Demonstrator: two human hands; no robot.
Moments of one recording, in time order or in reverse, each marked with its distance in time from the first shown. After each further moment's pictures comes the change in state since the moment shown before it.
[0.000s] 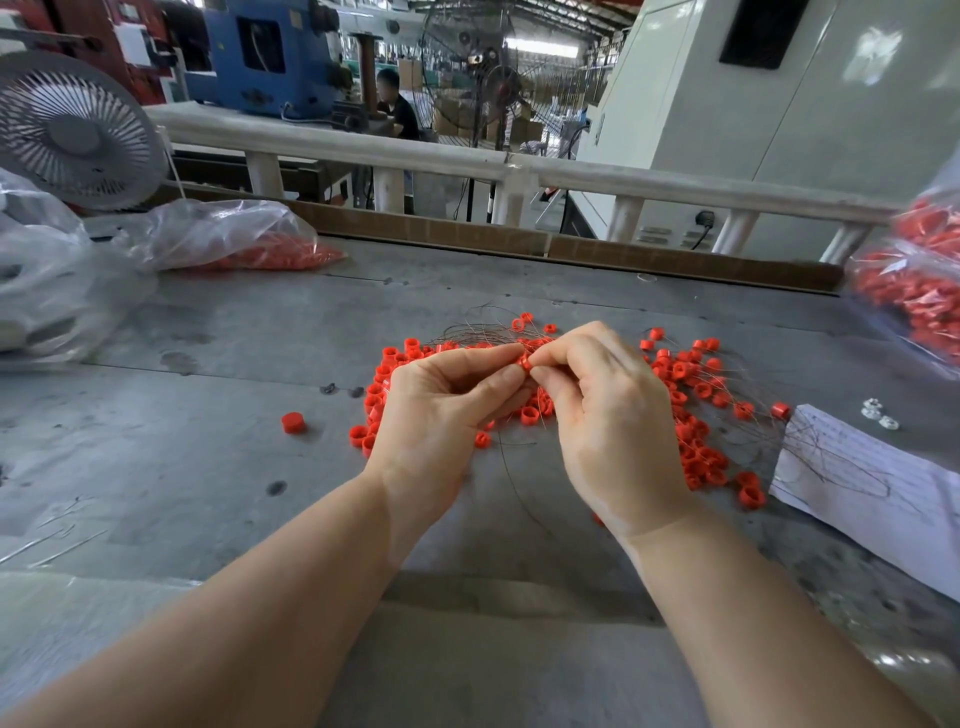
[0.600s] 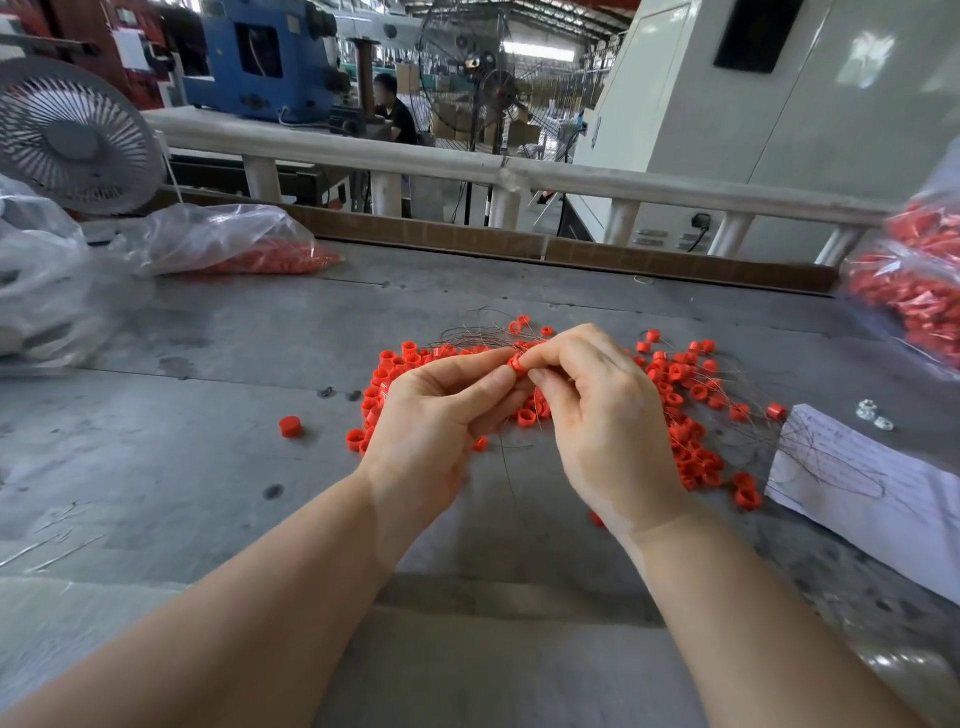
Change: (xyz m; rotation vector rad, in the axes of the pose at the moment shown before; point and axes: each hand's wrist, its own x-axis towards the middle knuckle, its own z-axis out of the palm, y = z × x) left_hand 0.001 0.003 0.001 -0.188 0.010 -0.158; right_hand 0.001 -0.001 -0.001 0.116 -0.068 0.054
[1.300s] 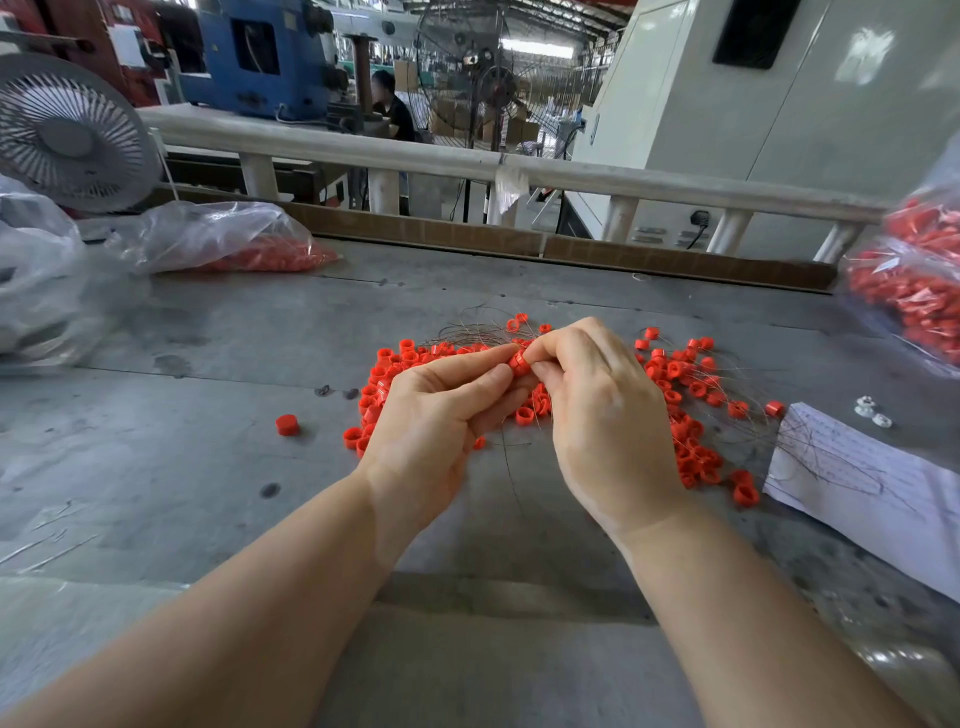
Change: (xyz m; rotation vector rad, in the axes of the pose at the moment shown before) left_hand 0.001 0.000 0.000 0.007 -0.024 -0.014; right_hand -0.001 0.000 0.002 -0.254 0.019 -0.001
